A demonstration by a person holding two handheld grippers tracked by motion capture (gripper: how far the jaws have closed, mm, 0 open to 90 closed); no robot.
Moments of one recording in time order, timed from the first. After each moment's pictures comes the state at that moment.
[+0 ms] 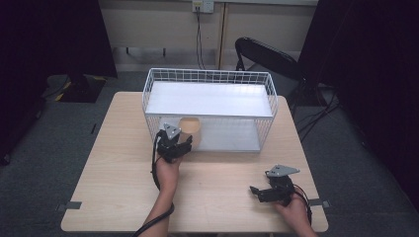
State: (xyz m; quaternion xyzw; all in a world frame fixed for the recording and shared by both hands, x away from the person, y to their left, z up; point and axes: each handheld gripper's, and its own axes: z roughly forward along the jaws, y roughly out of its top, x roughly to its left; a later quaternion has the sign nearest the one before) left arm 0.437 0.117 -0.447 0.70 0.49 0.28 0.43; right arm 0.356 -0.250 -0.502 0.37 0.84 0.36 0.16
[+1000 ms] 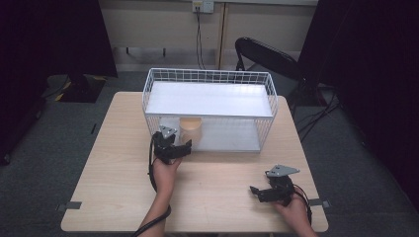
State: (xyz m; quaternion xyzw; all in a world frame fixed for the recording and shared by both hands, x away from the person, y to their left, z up) left arm 0.434 0.130 -0.450 0.70 0.52 0.24 0.43; right arm 0.356 -0.250 -0.502 0.37 0.84 0.36 0.16
